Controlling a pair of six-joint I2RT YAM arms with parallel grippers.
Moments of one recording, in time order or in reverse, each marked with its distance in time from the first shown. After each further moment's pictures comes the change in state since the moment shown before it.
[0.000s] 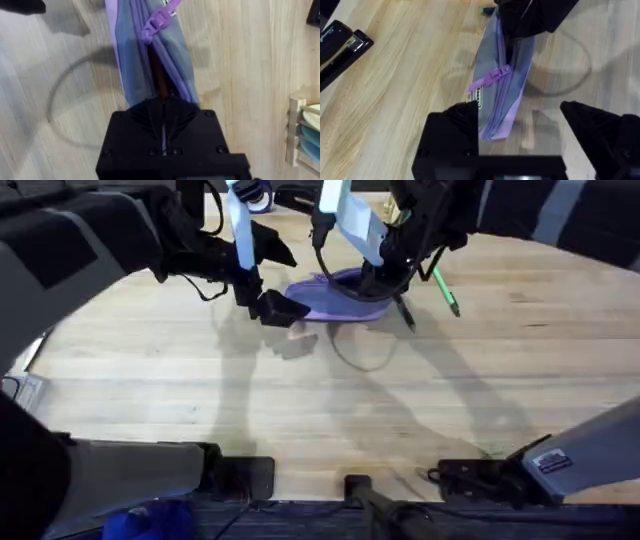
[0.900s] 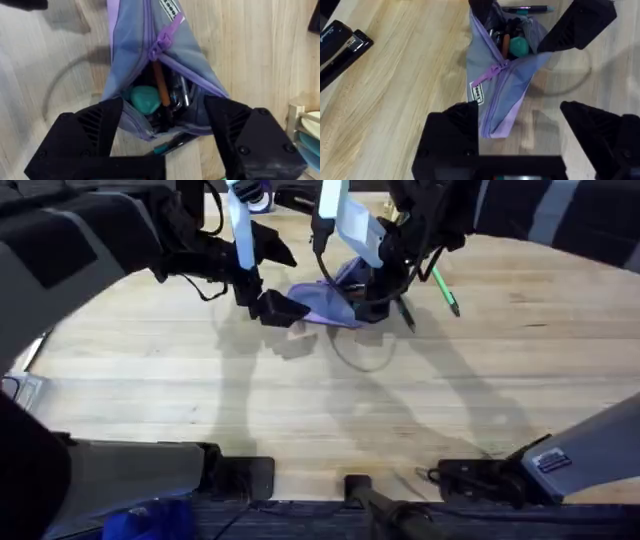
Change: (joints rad) left arm 0.000 0.000 0.000 0.000 0.000 0.000; right arm -0.001 0.011 0.000 0.005 -0.007 -0.018
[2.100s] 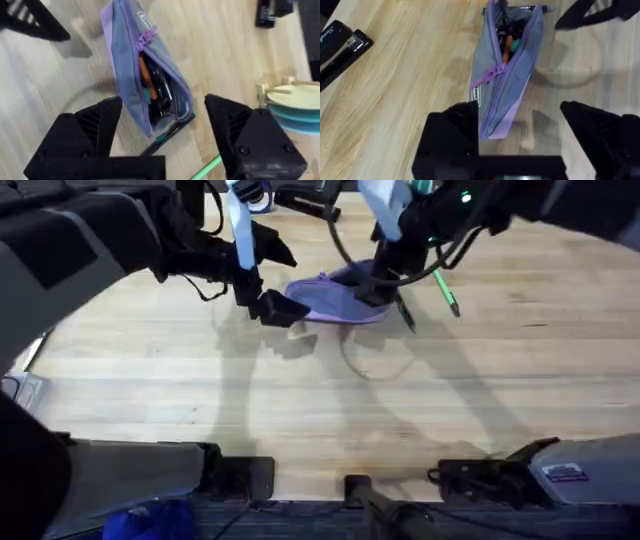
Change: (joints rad) left arm 0.000 0.000 0.000 0.000 0.000 0.000; right arm 0.000 -0.188 0.000 -0.017 0.000 0.171
